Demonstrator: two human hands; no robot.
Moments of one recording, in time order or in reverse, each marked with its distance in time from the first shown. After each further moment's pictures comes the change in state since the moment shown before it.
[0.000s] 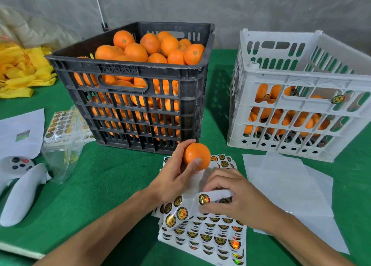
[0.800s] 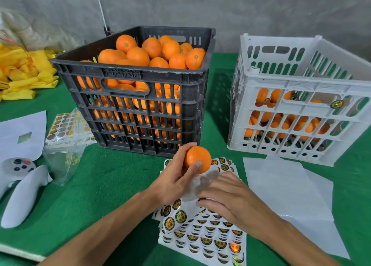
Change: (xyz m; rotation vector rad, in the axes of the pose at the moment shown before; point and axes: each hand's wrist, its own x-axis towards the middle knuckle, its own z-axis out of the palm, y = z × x) left_hand 0.002 -0.006 -0.003 0.061 -0.032 0.011; right_hand 0.002 -0.008 0.003 -0.402 0.060 -0.314
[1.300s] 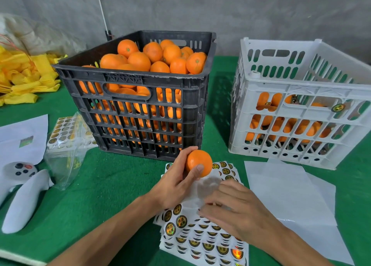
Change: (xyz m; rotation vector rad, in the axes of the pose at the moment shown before) left_hand 0.002 -0.004 -0.001 -0.004 -0.009 -0.006; right_hand -0.006 0.000 0.008 -0.151 0.175 -0.219
